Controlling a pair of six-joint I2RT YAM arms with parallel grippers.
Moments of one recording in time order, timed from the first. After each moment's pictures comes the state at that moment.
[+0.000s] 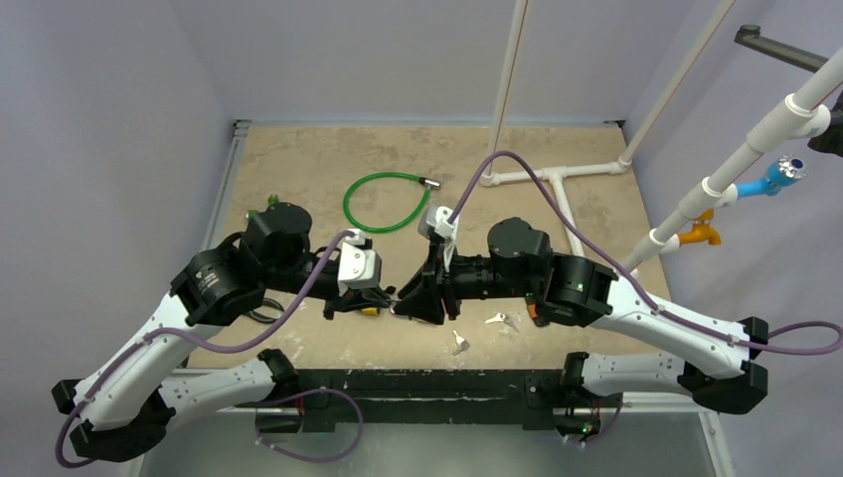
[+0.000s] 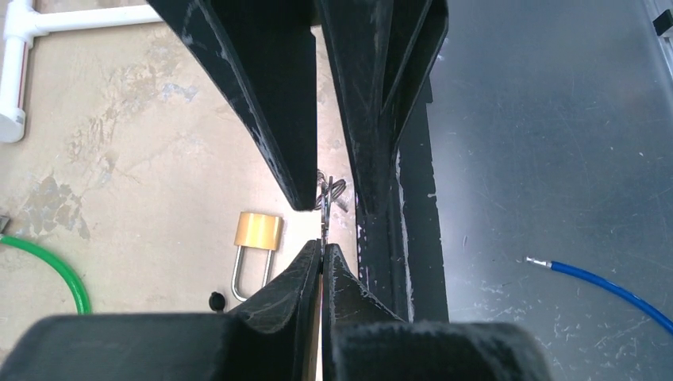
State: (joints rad) left arm -0.86 0.90 1.29 -0.93 0.65 0.34; right arm 1.18 1.07 1.22 -0.39 -0.27 0.31
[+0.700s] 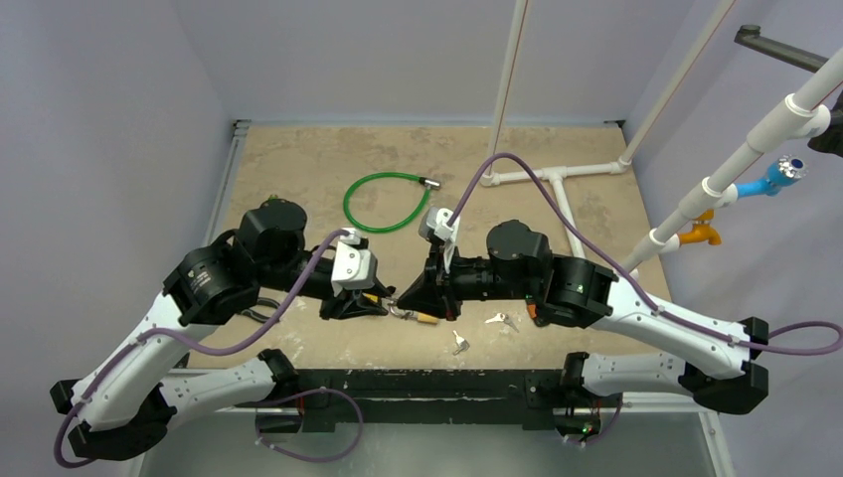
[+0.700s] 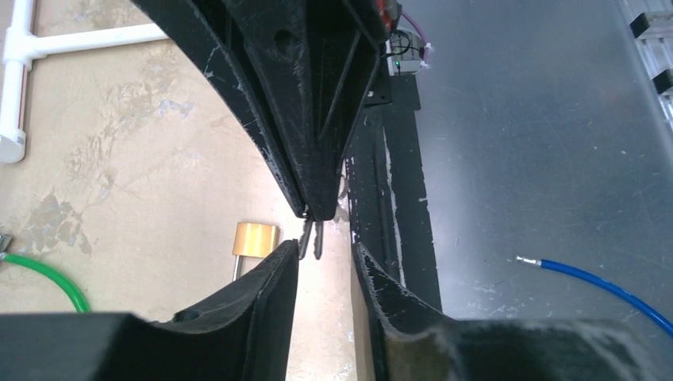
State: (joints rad) left arm -0.86 0.91 1.34 -0.95 0.68 0.36; right arm 1.19 1.07 1.21 -0.40 -0.25 0.29
